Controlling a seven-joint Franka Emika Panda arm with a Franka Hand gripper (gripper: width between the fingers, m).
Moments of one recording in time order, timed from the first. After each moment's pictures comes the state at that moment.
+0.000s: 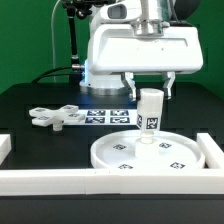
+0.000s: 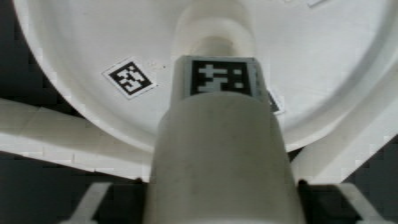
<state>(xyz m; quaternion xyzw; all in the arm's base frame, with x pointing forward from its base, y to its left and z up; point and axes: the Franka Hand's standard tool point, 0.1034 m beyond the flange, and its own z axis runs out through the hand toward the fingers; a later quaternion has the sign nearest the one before) 0.561 0.039 0.105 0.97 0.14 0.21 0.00</state>
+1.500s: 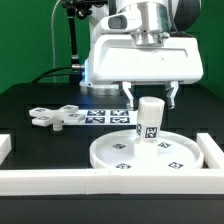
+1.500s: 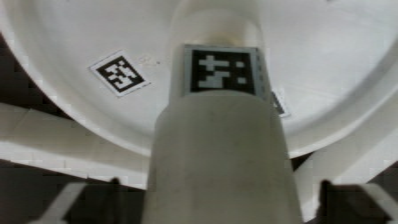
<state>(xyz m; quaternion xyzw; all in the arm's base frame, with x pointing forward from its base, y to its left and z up) 0.566 0.041 0.091 0.96 0.14 0.23 0.01</state>
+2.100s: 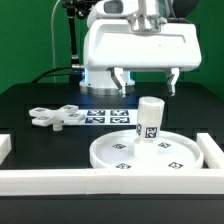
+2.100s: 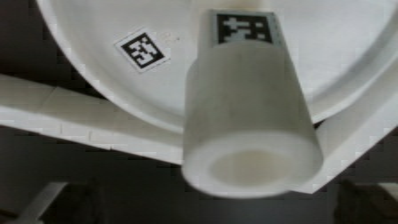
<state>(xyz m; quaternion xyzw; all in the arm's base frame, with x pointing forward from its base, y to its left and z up) 0.571 0.034 0.123 0.97 0.14 0.22 0.01</state>
